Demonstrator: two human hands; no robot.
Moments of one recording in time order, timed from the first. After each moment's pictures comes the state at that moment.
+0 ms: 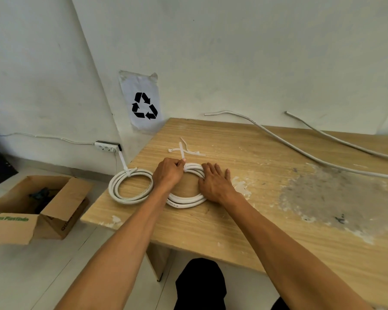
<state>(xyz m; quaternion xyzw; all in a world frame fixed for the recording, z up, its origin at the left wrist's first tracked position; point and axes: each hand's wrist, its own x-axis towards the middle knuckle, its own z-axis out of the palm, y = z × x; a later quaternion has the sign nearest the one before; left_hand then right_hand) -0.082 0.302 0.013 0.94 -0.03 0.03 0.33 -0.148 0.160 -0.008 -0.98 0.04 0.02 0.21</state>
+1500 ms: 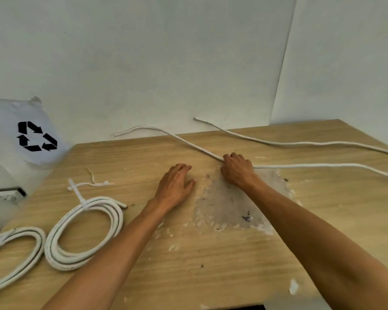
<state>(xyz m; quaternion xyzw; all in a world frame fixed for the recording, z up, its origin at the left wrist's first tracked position) -0.114 0.067 -0.012 0.86 -0.44 0.06 0.23 -0.214 -0.128 0.018 -0.96 0.27 -0.06 0.04</state>
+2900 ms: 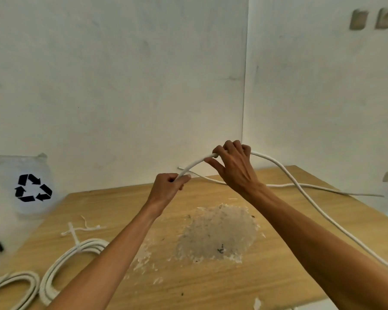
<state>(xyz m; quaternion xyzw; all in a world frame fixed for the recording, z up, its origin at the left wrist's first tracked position) -0.193 0.063 0.147 0.74 -0.34 -0.06 0.58 -0.313 -0.117 0.170 -0.85 0.11 -0.51 -0.07</state>
